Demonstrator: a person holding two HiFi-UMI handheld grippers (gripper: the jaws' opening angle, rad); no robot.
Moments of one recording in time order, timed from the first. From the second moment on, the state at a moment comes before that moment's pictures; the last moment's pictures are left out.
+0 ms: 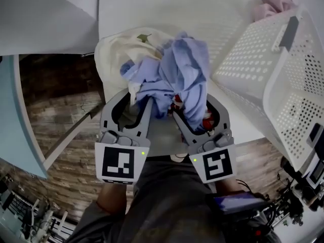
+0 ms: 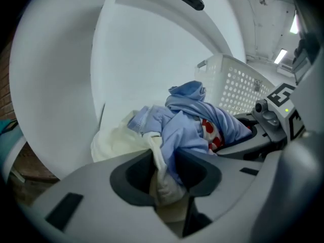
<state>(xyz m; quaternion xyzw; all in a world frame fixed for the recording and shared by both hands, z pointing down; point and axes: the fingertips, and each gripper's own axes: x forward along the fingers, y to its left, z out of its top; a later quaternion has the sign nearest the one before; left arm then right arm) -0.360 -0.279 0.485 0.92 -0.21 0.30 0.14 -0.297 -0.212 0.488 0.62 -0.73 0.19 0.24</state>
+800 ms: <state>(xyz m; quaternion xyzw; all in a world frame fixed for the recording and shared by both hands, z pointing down) -0.376 -0.240 0.324 0.94 -0.27 0.20 0.03 -0.340 -0.217 0.340 0.60 -0.79 0.04 0.13</state>
